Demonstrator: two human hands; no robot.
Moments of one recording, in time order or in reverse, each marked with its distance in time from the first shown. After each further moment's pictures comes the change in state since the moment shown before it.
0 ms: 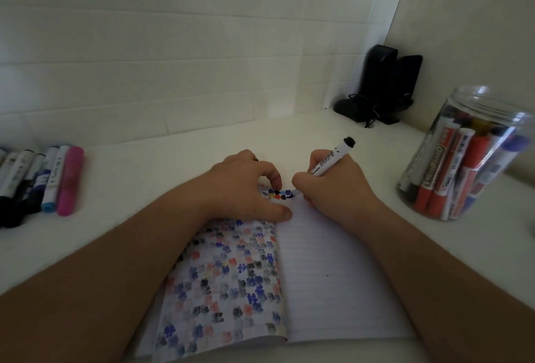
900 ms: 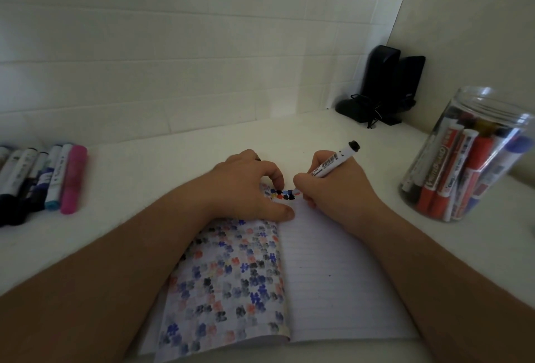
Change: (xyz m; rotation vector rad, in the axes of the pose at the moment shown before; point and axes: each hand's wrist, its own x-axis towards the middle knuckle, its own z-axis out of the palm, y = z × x) left_hand -0.002 0.003 -0.001 -0.006 0.002 -0.004; right_hand -0.002 0.001 0.001 0.080 -0.022 0.015
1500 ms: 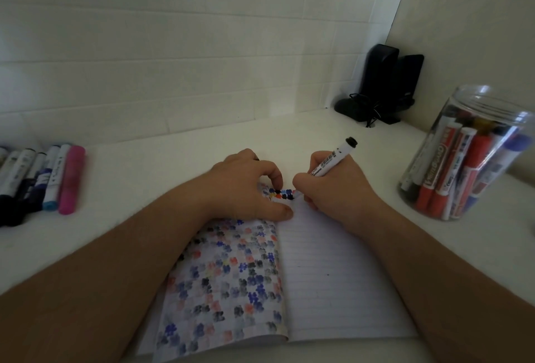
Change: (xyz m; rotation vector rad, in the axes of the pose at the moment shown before) left_hand 0.001 -0.001 0.002 0.009 0.000 0.015; right_hand 0.002 0.000 -0.001 0.016 -0.012 0.015
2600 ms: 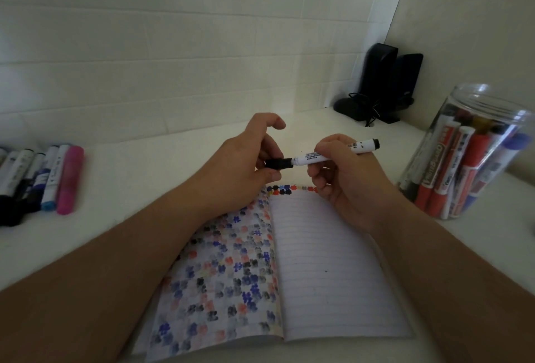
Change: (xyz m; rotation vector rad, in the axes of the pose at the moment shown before) left_hand -0.006 0.010 -0.003 -0.338 0.409 0.250; right_hand 0.000 -0.007 -0.018 0.704 -0.087 0.110
